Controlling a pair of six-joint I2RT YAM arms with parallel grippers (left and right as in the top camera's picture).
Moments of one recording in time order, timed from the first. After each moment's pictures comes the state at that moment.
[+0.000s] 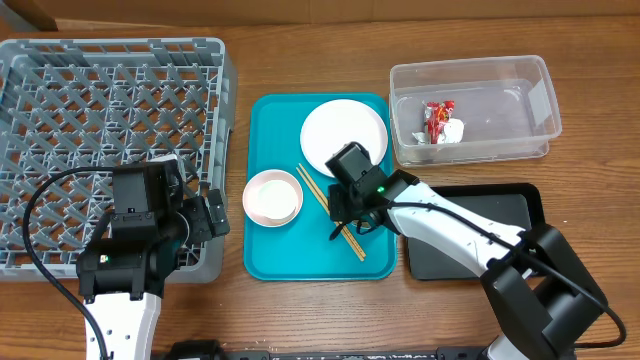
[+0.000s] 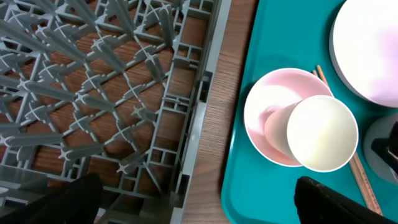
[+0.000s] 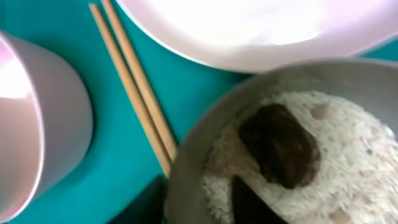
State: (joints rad) left arm 0.05 0.99 0.99 -1.02 -0.01 -0.20; right arm 0.71 1.79 1.10 -0.48 -0.02 0.62
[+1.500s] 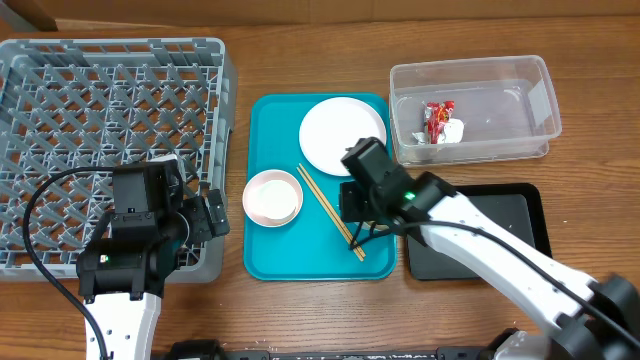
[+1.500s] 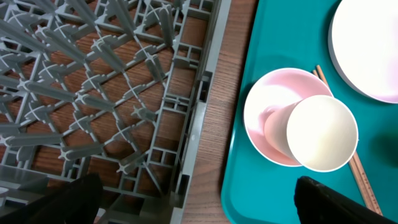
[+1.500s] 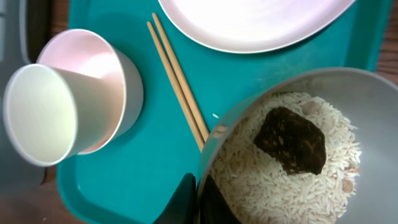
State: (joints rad) left arm 0.05 0.99 0.99 -1.02 -0.01 -0.20; right arm 0.70 1.54 1.11 -0.66 -0.04 0.62
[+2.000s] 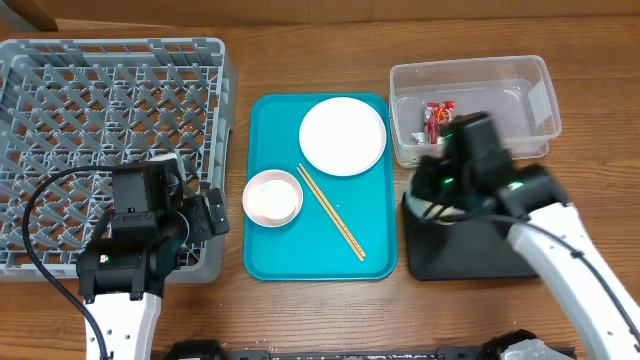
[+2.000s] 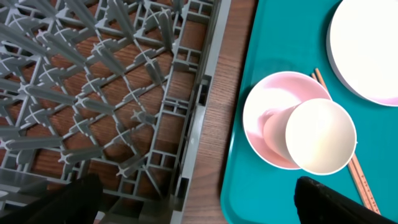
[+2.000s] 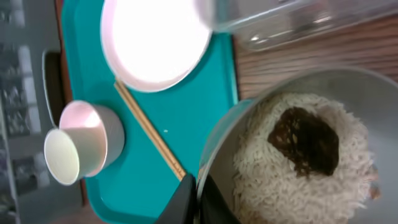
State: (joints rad) left arm 0.05 0.99 0.99 -1.01 -0.01 -0.20; right arm 0.27 1.32 1.09 -0.85 -0.26 0.59
